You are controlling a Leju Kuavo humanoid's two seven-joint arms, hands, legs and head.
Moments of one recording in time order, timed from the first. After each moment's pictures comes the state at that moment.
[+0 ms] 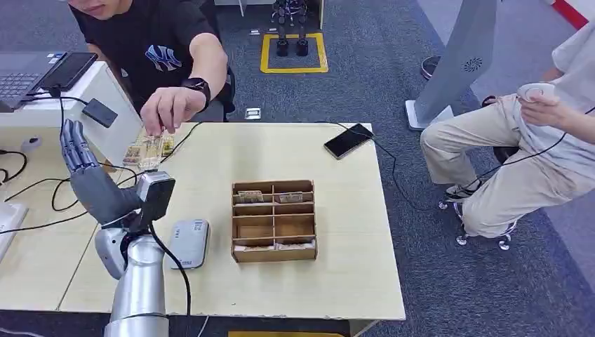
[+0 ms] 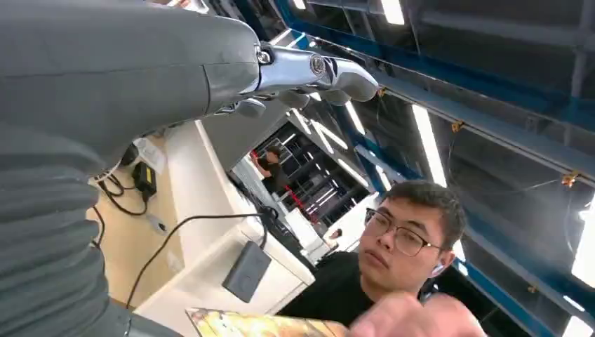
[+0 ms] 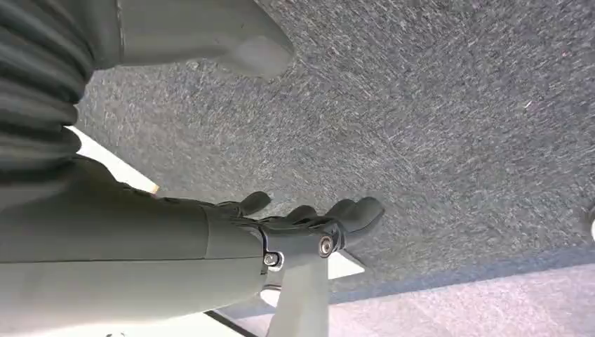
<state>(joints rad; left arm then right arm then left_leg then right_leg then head) -0.38 -0.31 0.32 -1.33 -0.96 0.70 -0.56 -0.14 0.31 -1.54 -0.52 1.12 -0.69 -0.43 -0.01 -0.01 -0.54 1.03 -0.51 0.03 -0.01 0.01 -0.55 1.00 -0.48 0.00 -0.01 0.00</state>
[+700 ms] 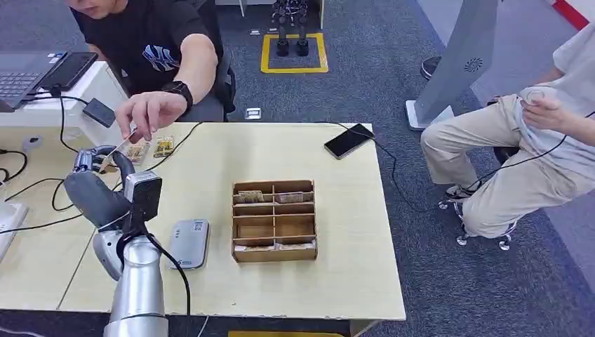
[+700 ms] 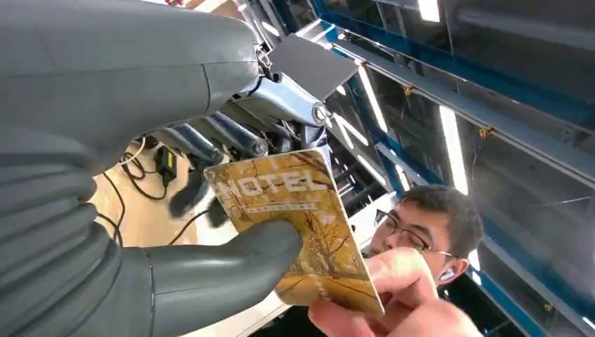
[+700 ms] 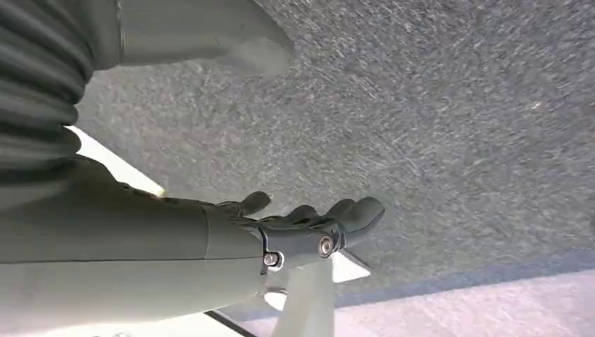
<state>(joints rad) -0.38 -0.31 0.32 -1.32 -0.84 0.70 -0.57 -0.14 0.30 -1.54 -0.51 1.09 -0.69 -0.41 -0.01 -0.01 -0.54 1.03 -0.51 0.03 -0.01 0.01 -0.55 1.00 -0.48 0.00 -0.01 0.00</state>
